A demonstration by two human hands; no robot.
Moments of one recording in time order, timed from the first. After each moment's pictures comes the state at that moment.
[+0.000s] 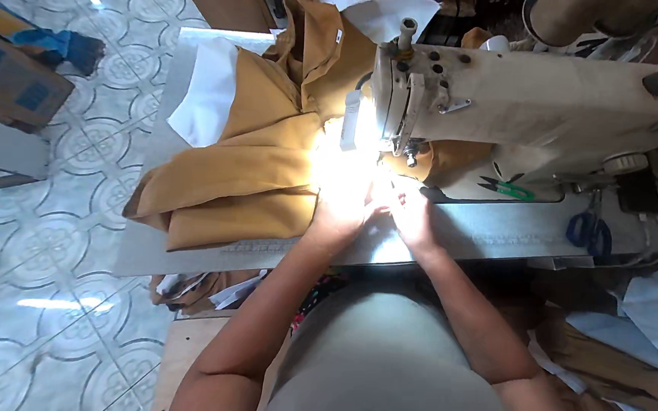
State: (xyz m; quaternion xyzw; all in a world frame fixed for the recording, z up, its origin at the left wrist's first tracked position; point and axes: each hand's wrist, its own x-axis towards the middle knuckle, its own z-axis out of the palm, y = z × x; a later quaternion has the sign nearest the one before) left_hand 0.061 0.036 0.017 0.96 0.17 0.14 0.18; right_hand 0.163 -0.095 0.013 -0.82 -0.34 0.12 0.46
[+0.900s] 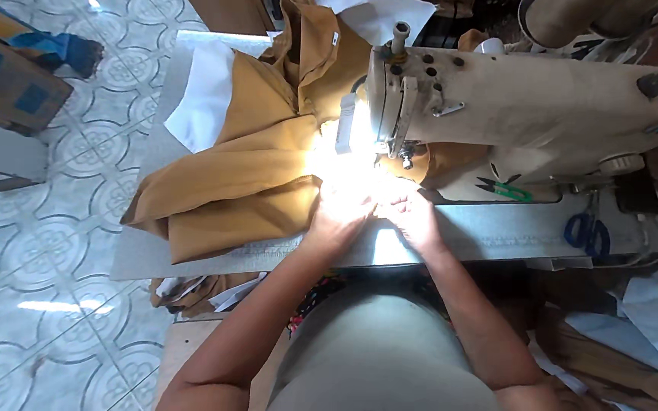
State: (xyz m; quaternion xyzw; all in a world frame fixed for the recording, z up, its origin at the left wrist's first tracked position) left_hand 0.057 0.029 0.024 0.99 0.09 0.12 0.03; right_hand 0.172 -0.105 0.021 -0.76 -0.26 0.27 0.53
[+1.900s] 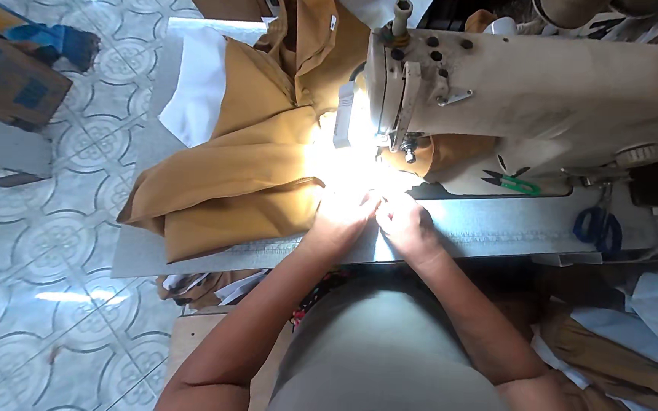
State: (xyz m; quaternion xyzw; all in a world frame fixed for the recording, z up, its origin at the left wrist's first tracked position) left_hand 0.051 0.028 0.017 0.98 0.07 0.16 0.08; right_hand 0.153 -0.100 0.014 -0.84 -0.45 0.05 0.31
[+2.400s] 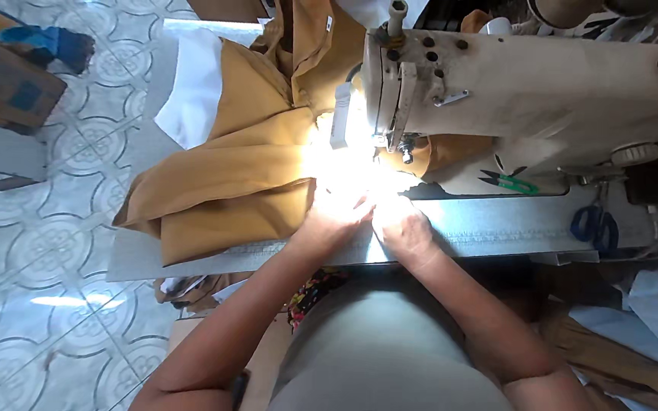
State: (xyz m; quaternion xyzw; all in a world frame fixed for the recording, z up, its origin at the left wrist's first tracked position) left_hand 0.042 0.039 0.020 0.99 0.02 0.15 0.07; right_hand 0.151 -0.101 0.004 -0.81 -0.55 -0.08 0.18
